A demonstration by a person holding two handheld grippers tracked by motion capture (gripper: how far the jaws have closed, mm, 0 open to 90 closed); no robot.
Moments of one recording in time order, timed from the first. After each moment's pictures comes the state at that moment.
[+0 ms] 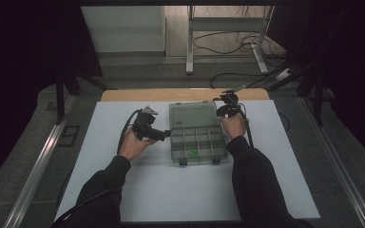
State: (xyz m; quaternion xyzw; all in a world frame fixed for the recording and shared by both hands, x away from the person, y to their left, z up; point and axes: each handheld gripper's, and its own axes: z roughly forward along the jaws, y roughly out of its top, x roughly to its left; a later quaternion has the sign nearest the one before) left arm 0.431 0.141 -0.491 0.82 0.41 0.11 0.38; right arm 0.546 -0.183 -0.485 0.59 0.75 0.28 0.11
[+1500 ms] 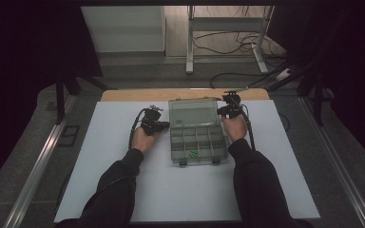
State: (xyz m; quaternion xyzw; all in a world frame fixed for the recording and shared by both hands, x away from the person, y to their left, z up) left arm 0.483 0.127 -0.536 0.80 0.47 0.06 0.37; right arm 0.534 -0.187 -0.479 0.58 0.74 0.31 0.13
